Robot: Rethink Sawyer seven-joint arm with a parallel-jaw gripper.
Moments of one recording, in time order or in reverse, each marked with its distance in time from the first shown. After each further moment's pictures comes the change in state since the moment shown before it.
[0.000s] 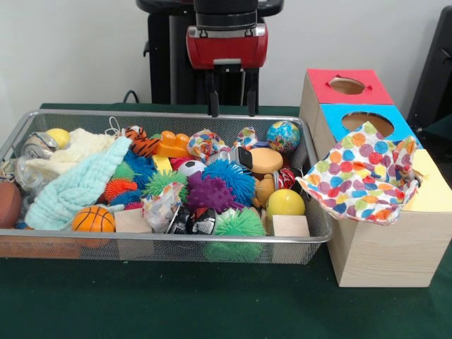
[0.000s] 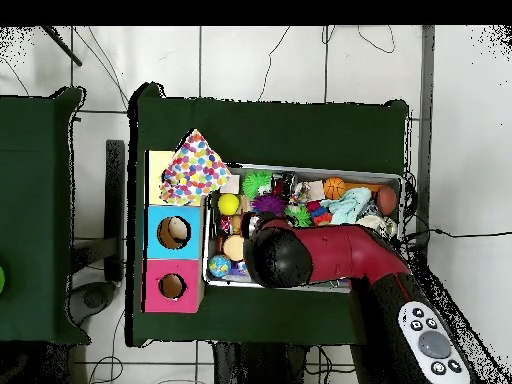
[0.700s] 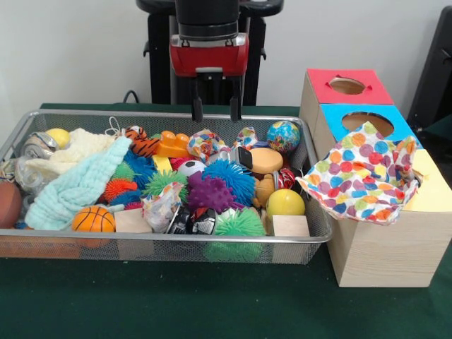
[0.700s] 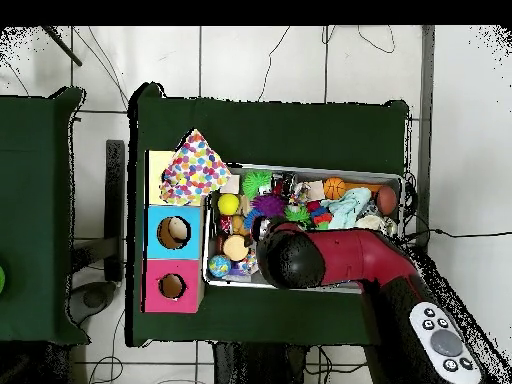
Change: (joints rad) arm -0.039 0.035 0.000 0.001 -0.023 0.000 0.000
